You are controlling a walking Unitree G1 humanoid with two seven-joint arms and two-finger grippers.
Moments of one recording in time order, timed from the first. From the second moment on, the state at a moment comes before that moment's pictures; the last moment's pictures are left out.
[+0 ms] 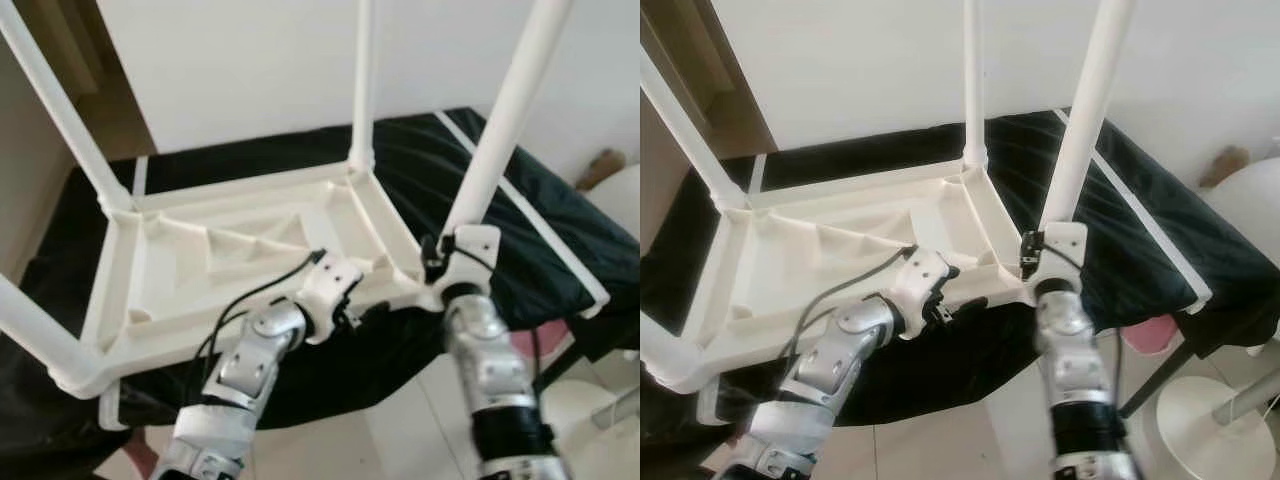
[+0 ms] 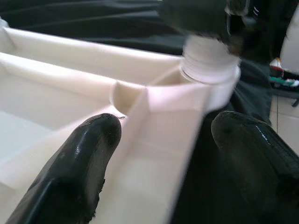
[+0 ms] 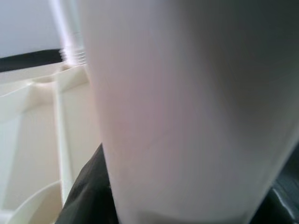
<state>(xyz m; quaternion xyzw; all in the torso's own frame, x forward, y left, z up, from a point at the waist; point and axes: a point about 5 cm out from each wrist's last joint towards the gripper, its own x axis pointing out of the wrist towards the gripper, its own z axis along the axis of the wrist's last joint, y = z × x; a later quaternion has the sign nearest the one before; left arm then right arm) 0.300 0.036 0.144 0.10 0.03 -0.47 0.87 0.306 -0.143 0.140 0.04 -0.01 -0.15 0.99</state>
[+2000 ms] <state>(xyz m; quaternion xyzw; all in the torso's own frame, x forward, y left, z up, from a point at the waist) 0.297 0.034 0.160 0.11 -0.02 -0.48 0.87 0.335 -0.175 0.151 -0.07 -0.02 0.26 0.96</state>
